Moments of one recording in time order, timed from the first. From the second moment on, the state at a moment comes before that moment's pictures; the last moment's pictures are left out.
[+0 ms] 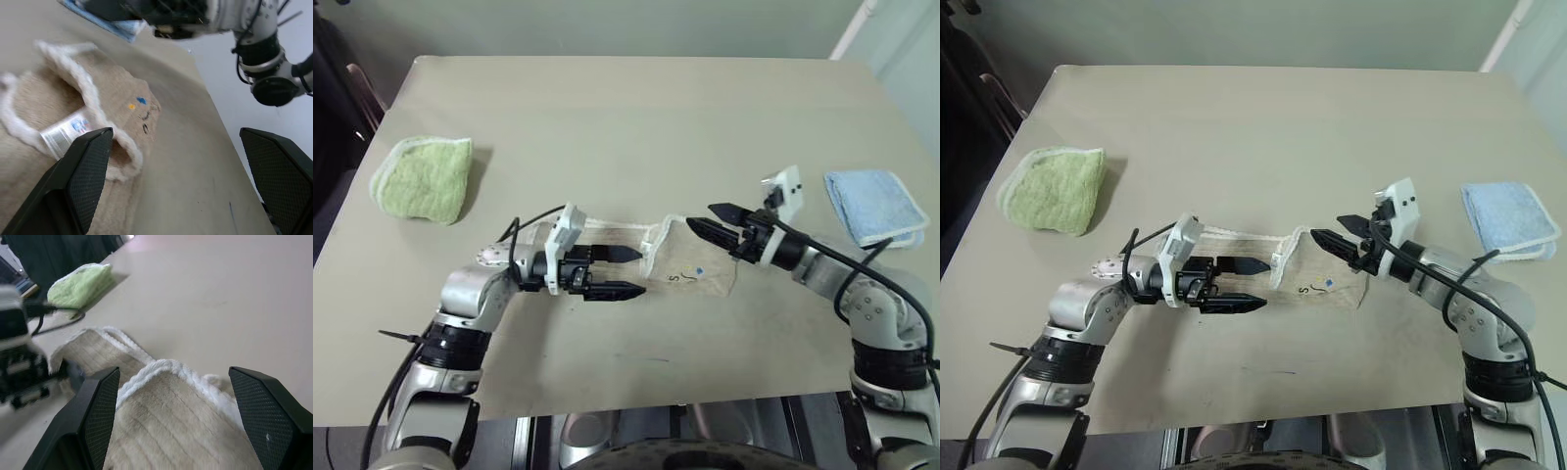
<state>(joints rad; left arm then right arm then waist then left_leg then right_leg) -0.41 0.59 -0.08 0.01 -0.61 0.64 -1.33 -0.29 -0.49 -0.11 -0.46 0.82 0.97 0.45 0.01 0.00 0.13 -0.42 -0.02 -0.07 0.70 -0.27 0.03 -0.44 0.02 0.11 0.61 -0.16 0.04</state>
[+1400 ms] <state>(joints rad) -0.61 0.26 -0.30 0.51 -0.14 -0.03 -1.20 -0.15 -0.37 -0.02 -0.35 0.43 0.60 0.33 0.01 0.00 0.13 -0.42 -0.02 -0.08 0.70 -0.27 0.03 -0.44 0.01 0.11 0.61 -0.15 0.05</state>
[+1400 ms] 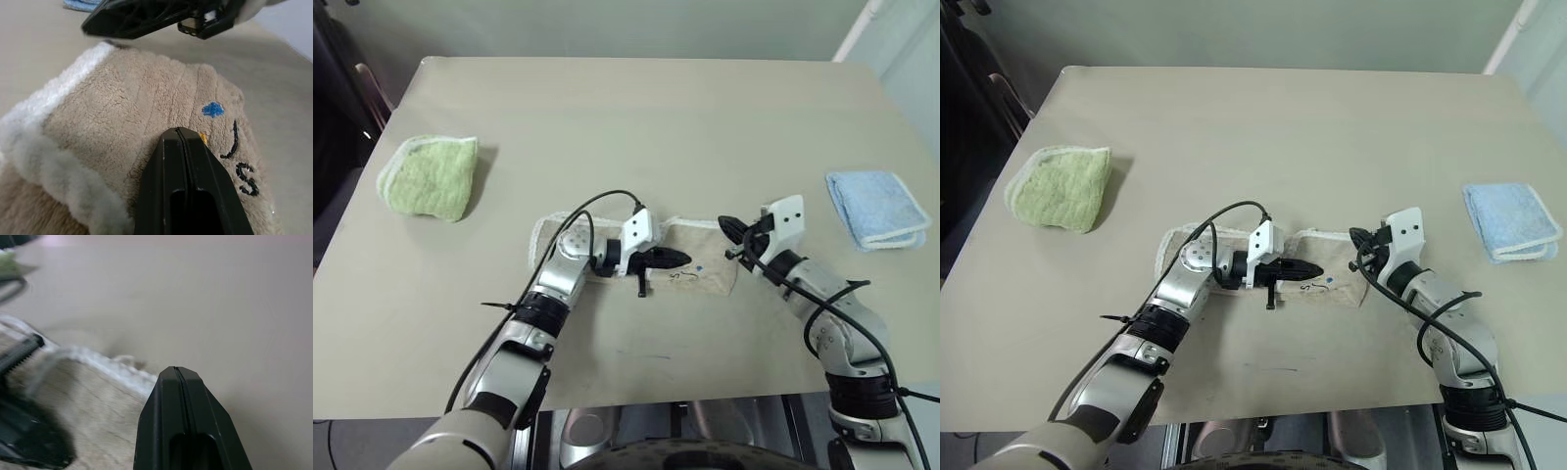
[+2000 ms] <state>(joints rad) -0.47 0.45 -0.33 0.11 -0.26 0.44 -1.31 -0.05 -0.40 0.14 -0.33 0.22 0.48 0.37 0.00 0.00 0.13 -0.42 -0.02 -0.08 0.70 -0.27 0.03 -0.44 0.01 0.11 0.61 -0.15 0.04</state>
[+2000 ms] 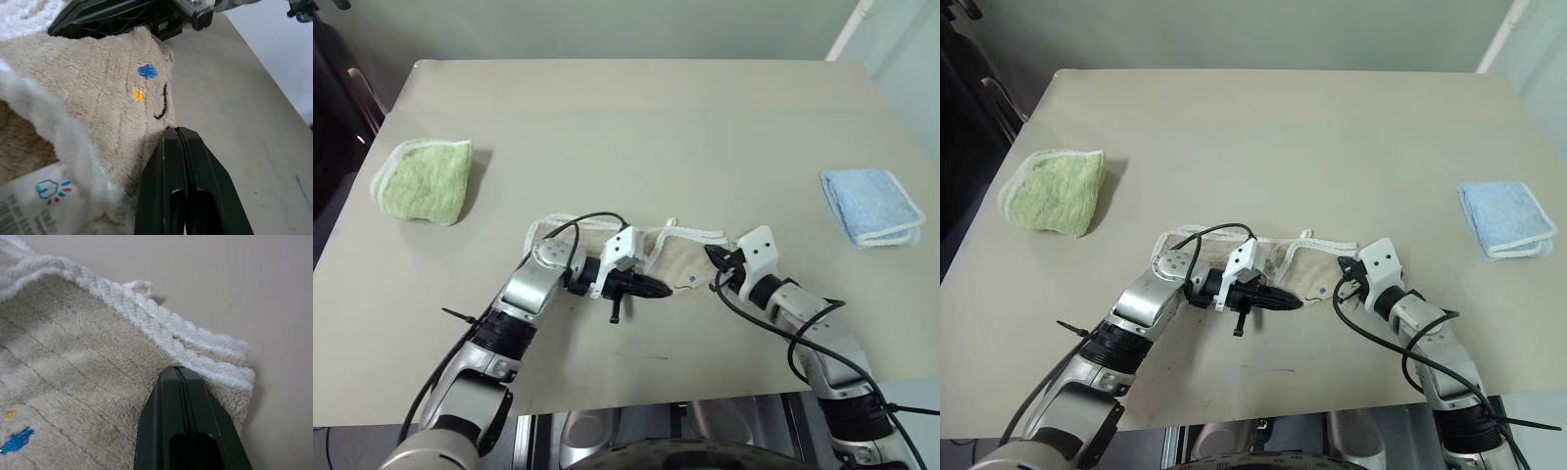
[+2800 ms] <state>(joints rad) -0.61 0.54 0.07 0.18 -0.59 0.82 -1.10 -0.10 -0.56 -0.09 -0.61 0.74 0.77 0.55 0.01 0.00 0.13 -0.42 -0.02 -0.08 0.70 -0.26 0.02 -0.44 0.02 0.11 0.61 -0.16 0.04</state>
